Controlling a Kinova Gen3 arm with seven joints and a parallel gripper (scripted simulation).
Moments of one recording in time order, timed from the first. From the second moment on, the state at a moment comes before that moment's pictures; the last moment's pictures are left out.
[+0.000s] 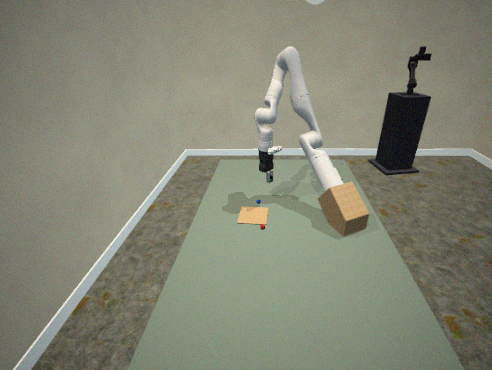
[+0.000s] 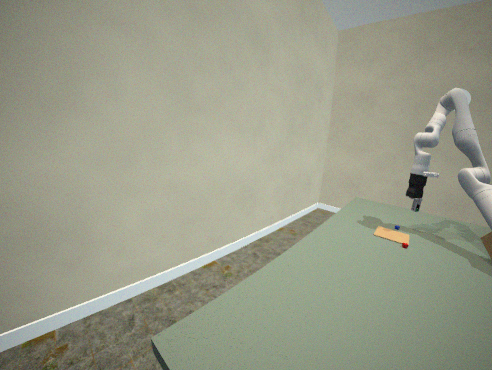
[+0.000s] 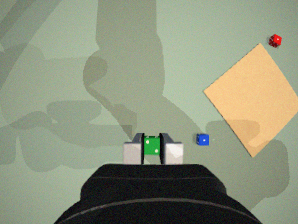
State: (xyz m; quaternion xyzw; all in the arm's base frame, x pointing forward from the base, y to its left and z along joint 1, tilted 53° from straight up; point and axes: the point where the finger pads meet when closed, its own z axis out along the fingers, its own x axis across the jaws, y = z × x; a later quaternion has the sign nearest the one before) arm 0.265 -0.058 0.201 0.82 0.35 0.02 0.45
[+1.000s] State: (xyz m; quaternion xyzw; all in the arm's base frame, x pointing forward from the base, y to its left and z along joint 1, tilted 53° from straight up) arm 0.311 0.046 0.143 0.90 0.12 0.14 0.40
